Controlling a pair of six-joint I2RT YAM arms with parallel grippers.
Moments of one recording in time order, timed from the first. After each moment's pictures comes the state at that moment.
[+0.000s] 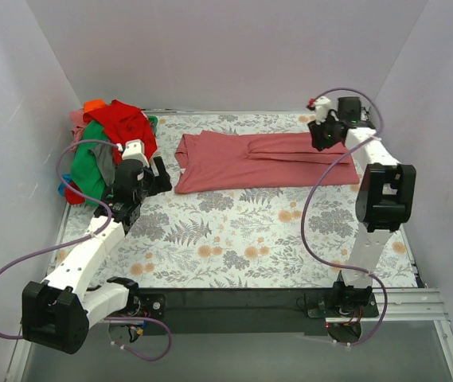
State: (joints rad) left arm -0.26 1.07 0.74 -0.16 -0.18 -0.35; right arm 0.07 1.99 1.63 -0.44 -0.30 -0.51
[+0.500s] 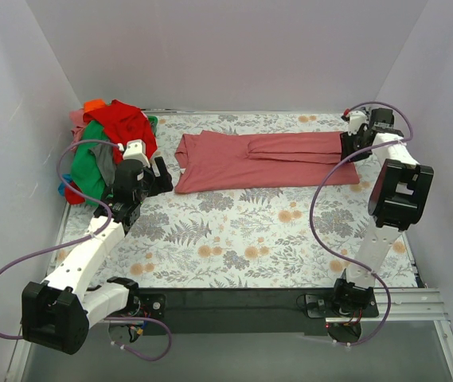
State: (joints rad) left arm -0.26 1.06 0.74 -0.16 -0.14 -0.35; right arm -0.22 2.03 1.59 -0.54 -0.34 -0.48
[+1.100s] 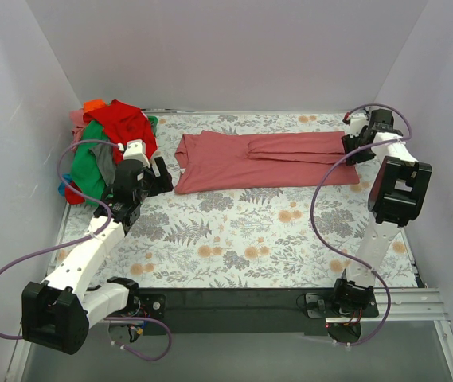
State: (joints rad) left arm -0.26 1.06 0.74 -0.16 -0.14 -0.35; right arm -0.23 2.09 1.62 -0.56 -0.22 -0.52
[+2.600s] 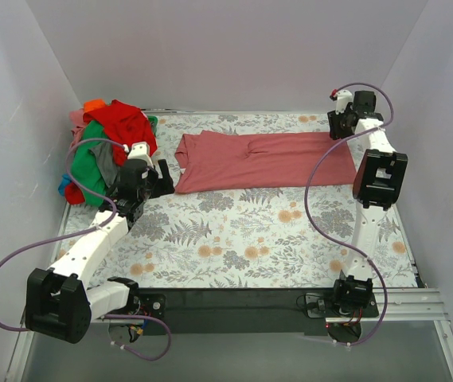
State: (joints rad) left arm -0.26 1.13 0.74 -0.16 -0.14 -0.34; right arm -0.14 2.41 2.12 -0.53 -0.23 -0.42
